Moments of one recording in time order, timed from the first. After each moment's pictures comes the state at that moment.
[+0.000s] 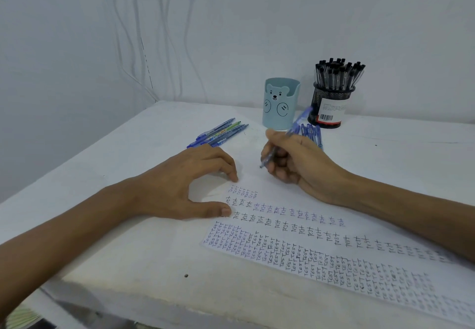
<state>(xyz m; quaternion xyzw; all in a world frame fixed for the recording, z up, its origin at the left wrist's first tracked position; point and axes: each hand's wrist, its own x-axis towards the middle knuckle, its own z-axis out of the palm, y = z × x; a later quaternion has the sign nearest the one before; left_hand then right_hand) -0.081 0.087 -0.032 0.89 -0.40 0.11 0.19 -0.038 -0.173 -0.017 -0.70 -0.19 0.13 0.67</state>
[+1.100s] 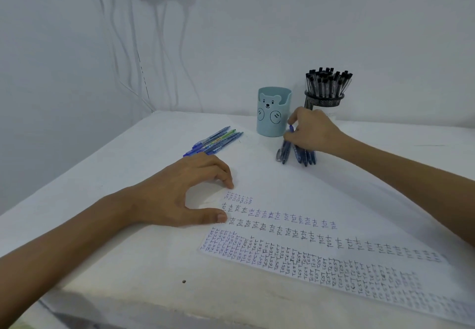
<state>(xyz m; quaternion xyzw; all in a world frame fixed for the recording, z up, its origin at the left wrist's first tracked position) -0.082 0.087 -0.032 0.88 -0.41 0.11 0.19 0.055 -0.207 0.011 -0.97 -0.11 -0.10 0.19</state>
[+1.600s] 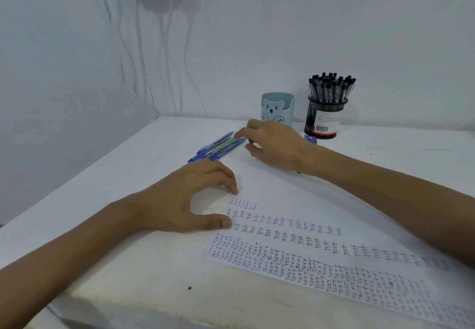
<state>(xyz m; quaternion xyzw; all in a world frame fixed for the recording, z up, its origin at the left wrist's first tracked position) -0.082 0.088 -0.032 0.89 -0.40 0.11 0.20 0.045 -0.148 -0.004 -0.88 -0.42 -0.22 0.05</state>
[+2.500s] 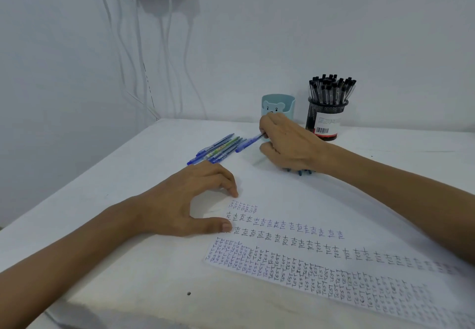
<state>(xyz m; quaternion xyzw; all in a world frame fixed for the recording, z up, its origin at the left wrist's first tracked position) -0.082 0.087 -0.031 0.89 -0.40 0.11 0.19 0.055 -0.176 -0.006 -0.88 -0.40 -0.24 0.08</state>
